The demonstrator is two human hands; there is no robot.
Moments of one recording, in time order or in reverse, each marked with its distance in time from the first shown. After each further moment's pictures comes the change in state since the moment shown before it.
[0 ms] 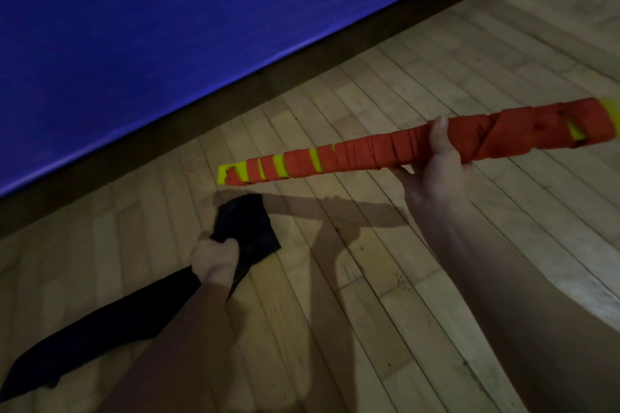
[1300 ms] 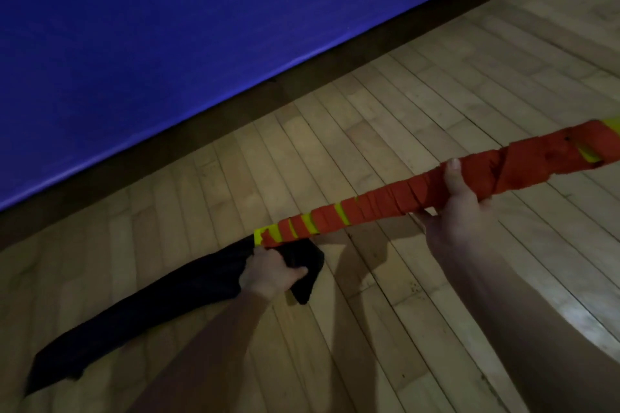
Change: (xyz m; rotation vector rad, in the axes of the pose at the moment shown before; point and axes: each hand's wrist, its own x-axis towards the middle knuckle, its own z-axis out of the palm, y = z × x) left_hand -0.037 0.008 0.012 0.588 -0.518 0.342; right_hand -0.008 0.011 -0.034 -0.156 0.061 -0.021
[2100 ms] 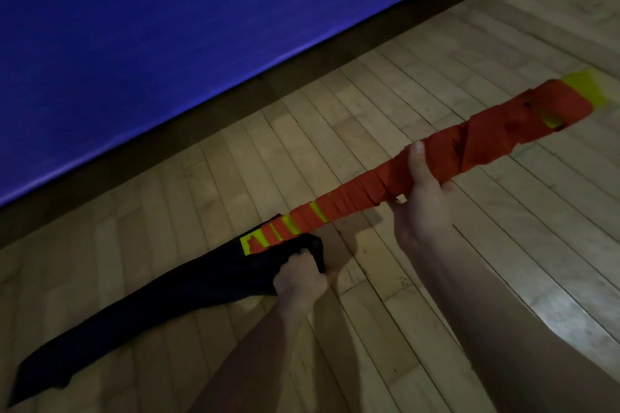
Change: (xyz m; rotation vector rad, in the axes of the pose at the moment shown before) left_hand -0.012 0.057 0.046 0.137 0.032 0.052; right_hand -0.021 0.005 0.017 -0.005 -0.135 -0.004
